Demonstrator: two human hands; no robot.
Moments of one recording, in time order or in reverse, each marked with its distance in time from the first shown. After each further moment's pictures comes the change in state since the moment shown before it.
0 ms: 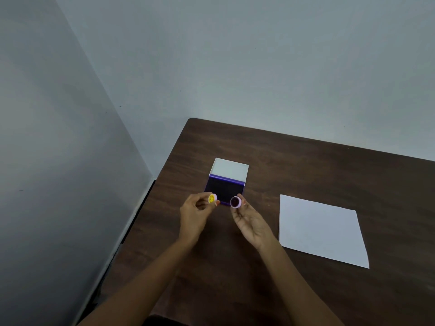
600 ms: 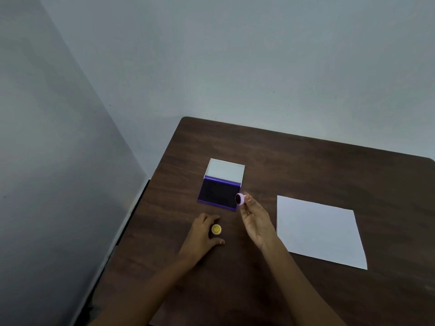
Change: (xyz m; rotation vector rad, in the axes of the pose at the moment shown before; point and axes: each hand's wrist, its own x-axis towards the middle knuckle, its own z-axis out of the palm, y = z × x) left_hand -0.006 -0.049 0.015 0.526 -0.477 0.127; right_hand 0.007 -0.017 -0.004 -0.062 0.045 -0.187
